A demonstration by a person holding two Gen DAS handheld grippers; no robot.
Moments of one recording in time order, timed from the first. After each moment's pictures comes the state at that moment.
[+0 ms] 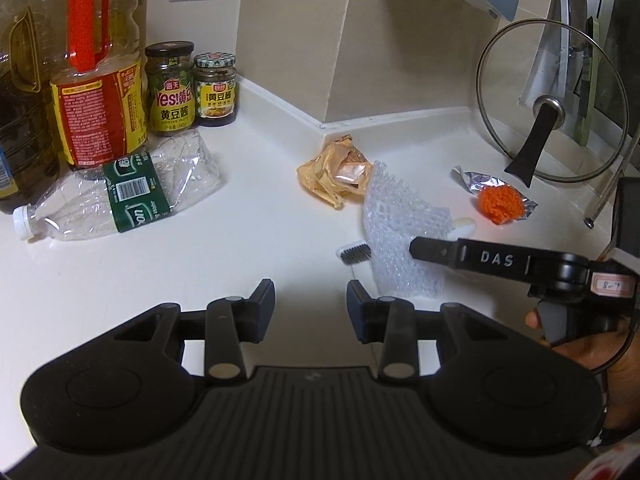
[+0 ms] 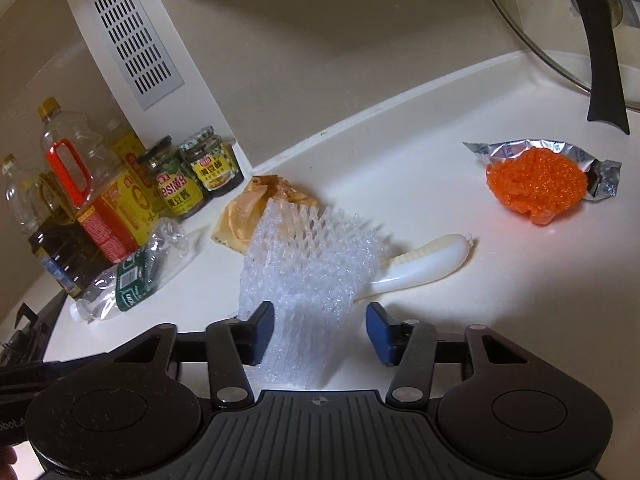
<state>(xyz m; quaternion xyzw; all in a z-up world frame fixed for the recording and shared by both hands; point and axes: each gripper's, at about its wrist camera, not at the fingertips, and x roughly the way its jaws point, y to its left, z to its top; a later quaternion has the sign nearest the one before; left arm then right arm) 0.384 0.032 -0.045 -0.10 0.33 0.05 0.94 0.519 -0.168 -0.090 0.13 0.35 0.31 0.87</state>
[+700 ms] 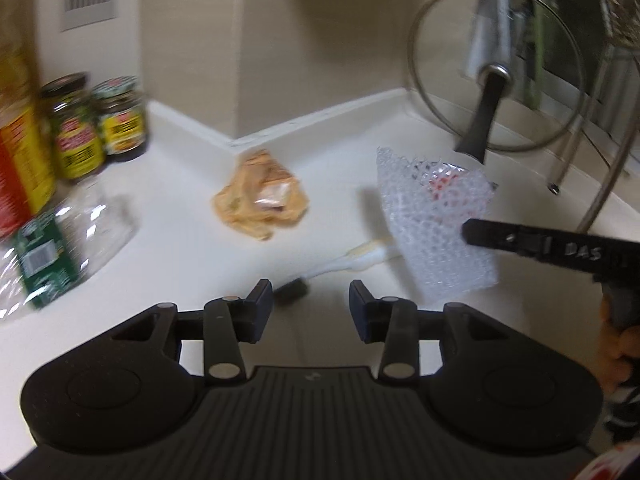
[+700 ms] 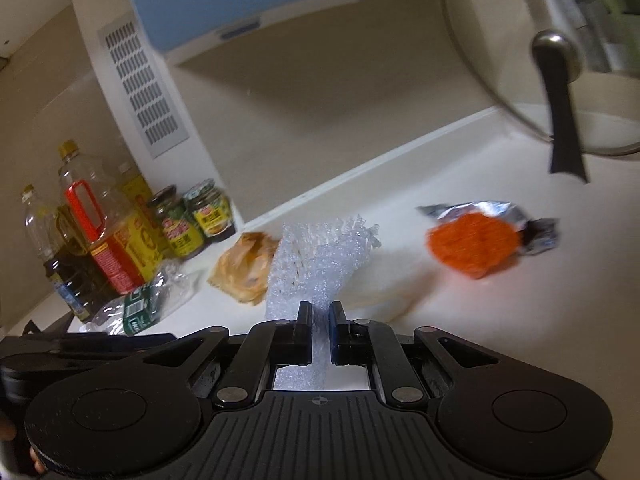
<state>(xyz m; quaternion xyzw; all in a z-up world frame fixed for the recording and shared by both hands) 0.443 0.002 -0.051 -0.03 0.32 -0.06 0.94 0.499 -0.238 -0.060 0.14 0.28 0.30 0.90</state>
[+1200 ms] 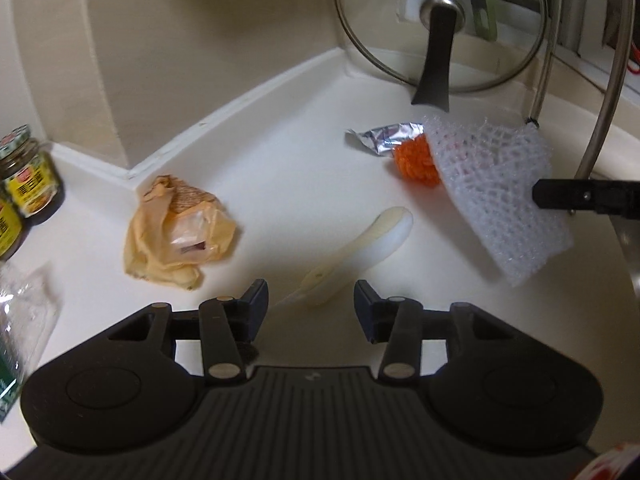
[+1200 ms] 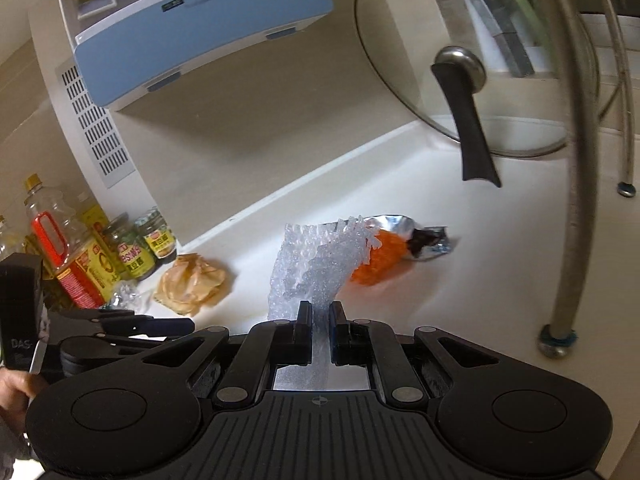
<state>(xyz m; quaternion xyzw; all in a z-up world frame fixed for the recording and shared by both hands) 0.507 -0.038 -0.074 0.07 0.35 -0.13 0.92 0.494 -0.297 -0.063 0.16 0.28 0.24 0.92</state>
